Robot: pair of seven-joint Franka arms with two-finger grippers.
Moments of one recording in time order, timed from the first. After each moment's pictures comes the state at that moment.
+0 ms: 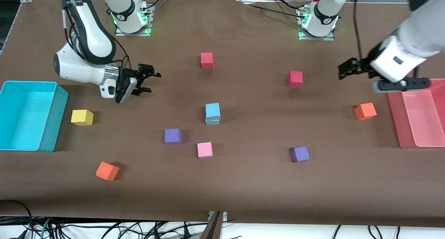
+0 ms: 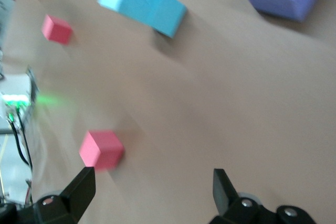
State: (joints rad) left arm -0.16 0.11 0.06 -1.48 -0.06 1.43 -0.18; right arm 0.17 0.09 -0.04 -2.29 0.76 2.06 -0.95
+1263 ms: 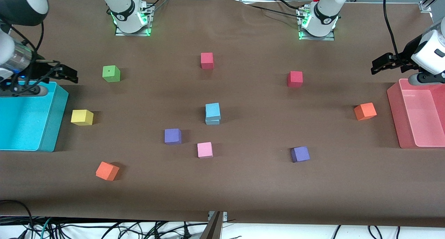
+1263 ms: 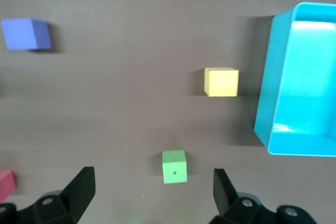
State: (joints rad) left arm -0.10 -0.01 0.09 -1.64 0.00 1.49 -0.10; right arm 0.03 0.06 -0.03 -1.66 -0.04 1.62 -0.01
